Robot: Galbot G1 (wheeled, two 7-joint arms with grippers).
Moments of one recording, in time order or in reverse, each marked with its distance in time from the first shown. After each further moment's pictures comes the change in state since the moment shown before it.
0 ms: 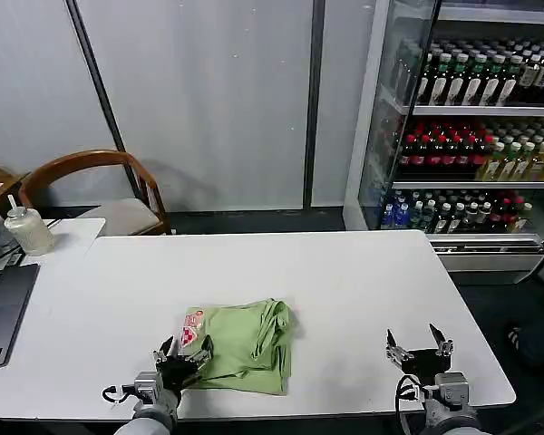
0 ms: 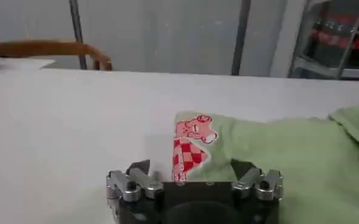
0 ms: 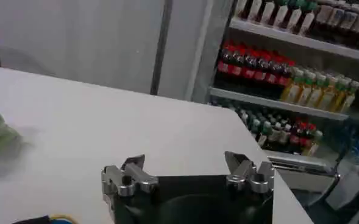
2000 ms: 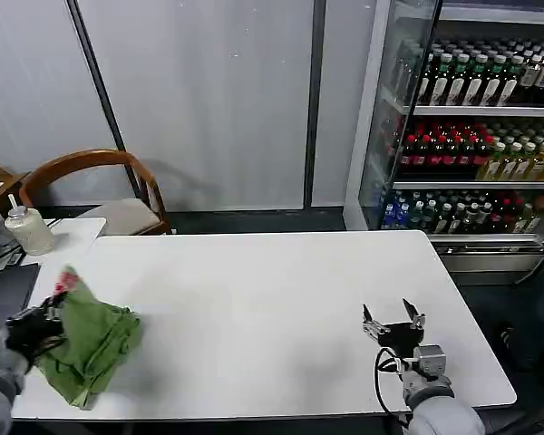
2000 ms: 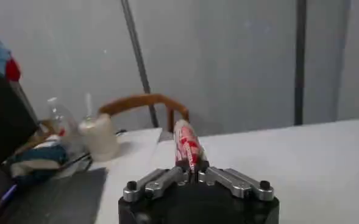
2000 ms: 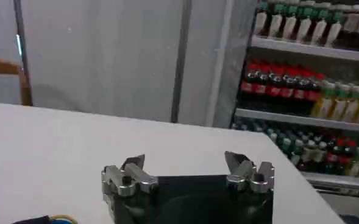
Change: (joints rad) left arm 0.260 0.295 -0.679 -0.288 -0.222 0.245 0.112; right arm 0.150 0.006 -0.077 -0.067 0.047 0.033 -0.009
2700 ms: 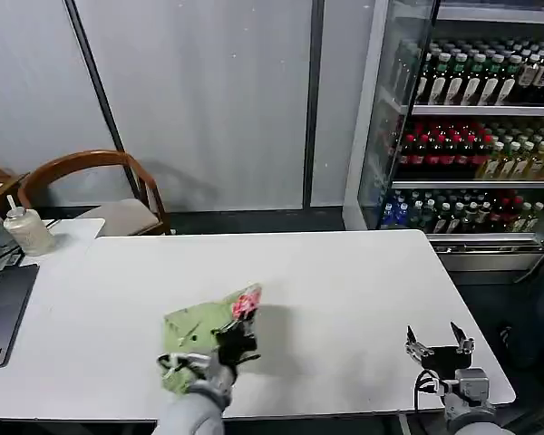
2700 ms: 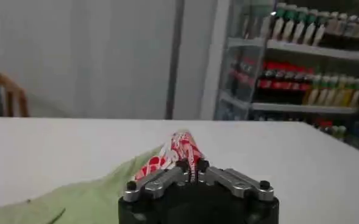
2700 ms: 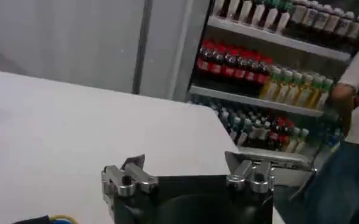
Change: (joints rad) left arm -0.429 -0.446 0.862 0.182 0.335 -0.111 -0.050; right arm -0.164 -0.005 0.181 0.037 -0.029 -0.017 -0.008
